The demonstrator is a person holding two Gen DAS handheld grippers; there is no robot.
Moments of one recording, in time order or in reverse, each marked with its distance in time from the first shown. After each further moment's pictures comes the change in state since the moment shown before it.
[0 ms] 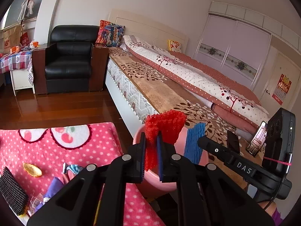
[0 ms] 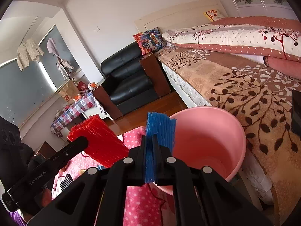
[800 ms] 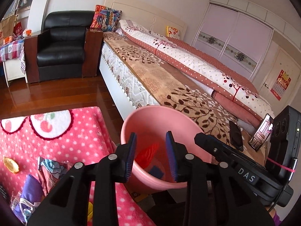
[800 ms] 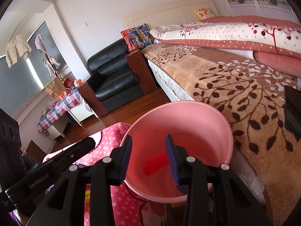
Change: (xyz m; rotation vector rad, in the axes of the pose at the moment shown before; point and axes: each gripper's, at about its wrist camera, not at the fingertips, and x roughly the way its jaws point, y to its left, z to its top) left arm 0.046 -0.003 -0.012 -0.016 0.081 -0.028; right arm 0.018 -0.020 -0.010 -0.013 0.007 -0.105
